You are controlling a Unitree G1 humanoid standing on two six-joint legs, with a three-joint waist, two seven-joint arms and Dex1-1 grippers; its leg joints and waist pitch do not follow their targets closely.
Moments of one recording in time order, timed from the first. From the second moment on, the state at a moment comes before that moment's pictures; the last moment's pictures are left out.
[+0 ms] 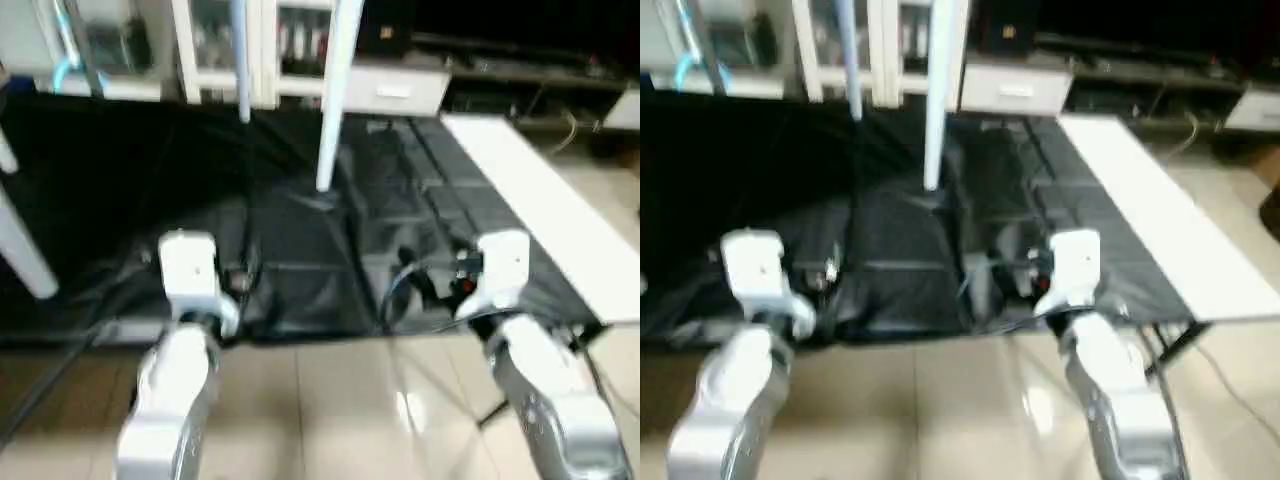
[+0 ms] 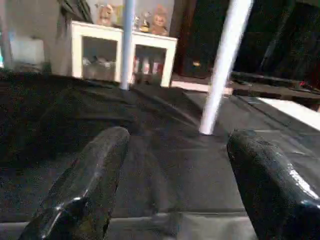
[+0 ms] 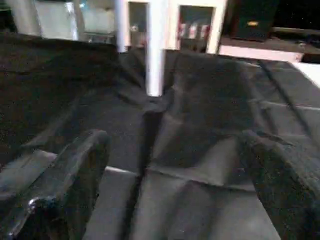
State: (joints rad) left arm 0.00 0.06 -0.02 -0.35 -0.07 0.26 -0.04; right arm -0.07 -0.18 0.02 -0.25 0.27 0.41 0.20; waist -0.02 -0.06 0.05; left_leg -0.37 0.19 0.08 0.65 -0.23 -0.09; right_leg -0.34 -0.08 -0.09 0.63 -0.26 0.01
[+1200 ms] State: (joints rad) left arm -0.12 0.08 -0.02 -0.19 -0.07 0.23 -0.11; right arm -0.13 -0.21 -0.04 -0.20 0.24 0.37 0.19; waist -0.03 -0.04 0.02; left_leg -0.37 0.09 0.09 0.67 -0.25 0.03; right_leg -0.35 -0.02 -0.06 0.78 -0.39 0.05
